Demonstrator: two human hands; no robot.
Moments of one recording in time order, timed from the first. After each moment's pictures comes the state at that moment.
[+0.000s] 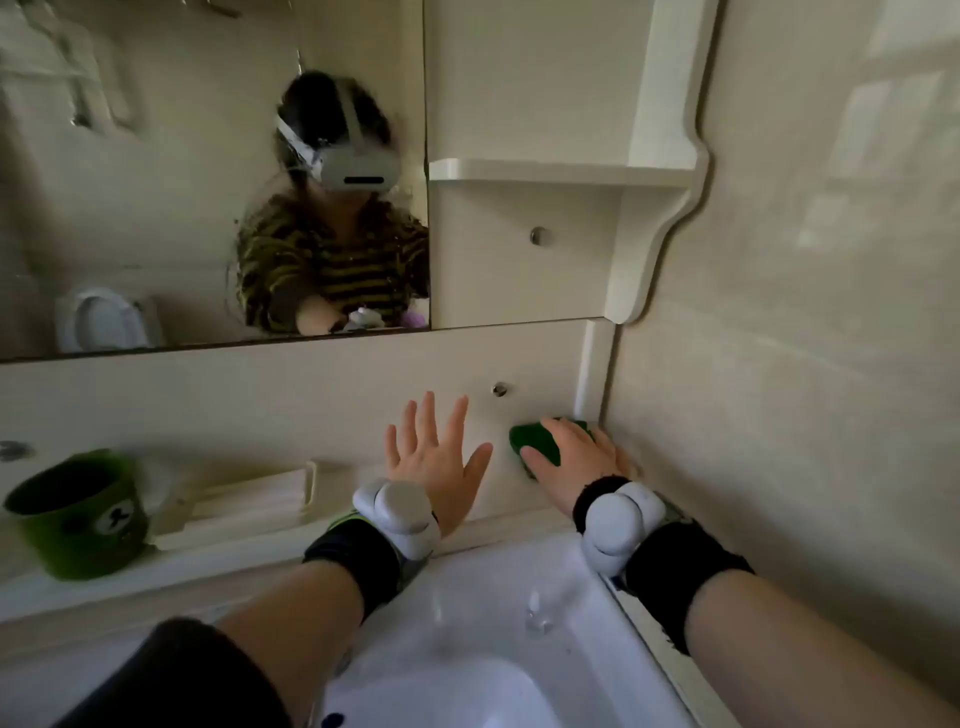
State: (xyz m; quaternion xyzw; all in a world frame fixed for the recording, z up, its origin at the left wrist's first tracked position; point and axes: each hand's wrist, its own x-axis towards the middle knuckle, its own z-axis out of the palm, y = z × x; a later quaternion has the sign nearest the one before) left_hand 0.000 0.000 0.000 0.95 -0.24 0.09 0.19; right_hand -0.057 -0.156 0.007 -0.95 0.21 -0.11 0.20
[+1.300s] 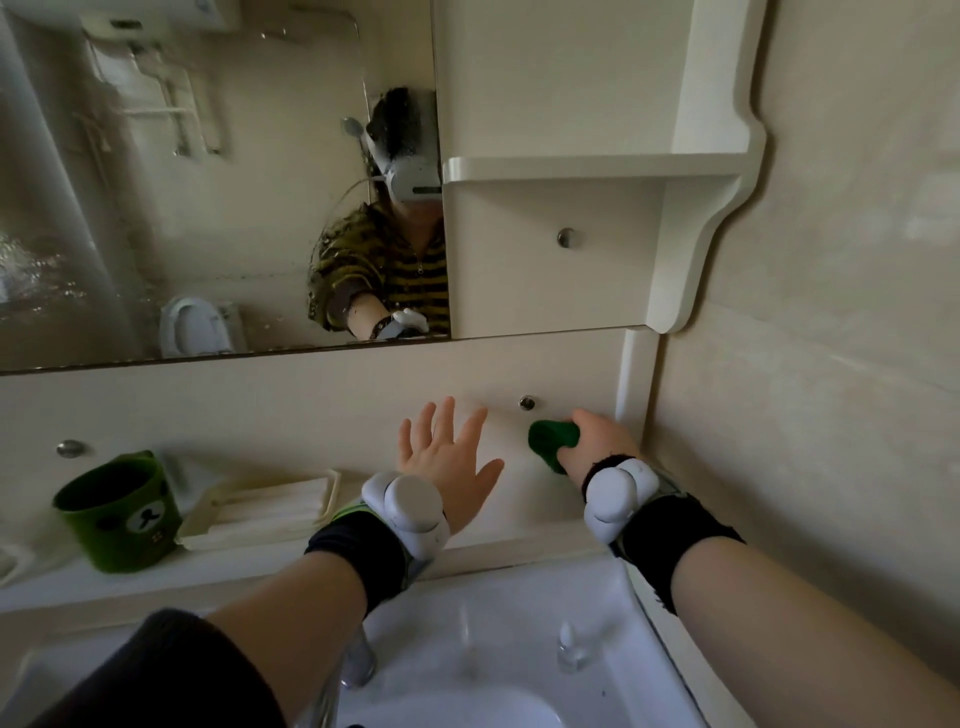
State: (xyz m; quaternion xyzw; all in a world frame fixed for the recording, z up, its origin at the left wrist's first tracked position) left_hand 0.011 -0.002 0.014 0.96 -0.23 0.12 0.10; right_hand -0.005 -0.183 0.022 -0.96 0.15 -0.12 0.22
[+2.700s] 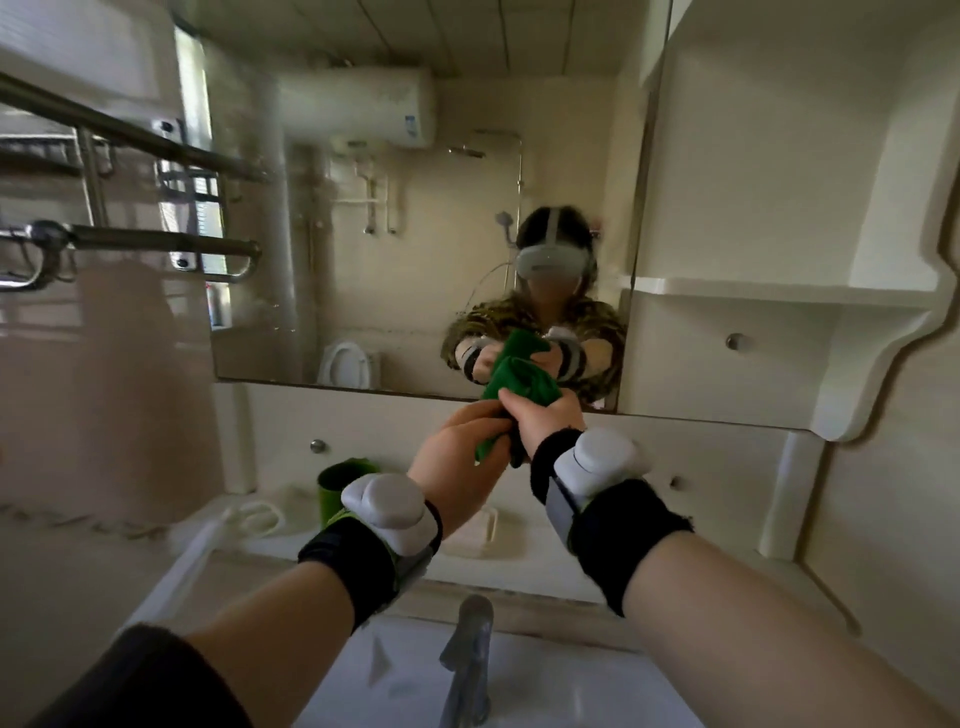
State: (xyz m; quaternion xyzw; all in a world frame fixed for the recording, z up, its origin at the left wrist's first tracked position) left_hand -0.043 0.148 0.095 0.85 -0.25 0.30 0.36; right_hand -0.015 0.045 0.125 -0.69 0.06 -0.18 0.69
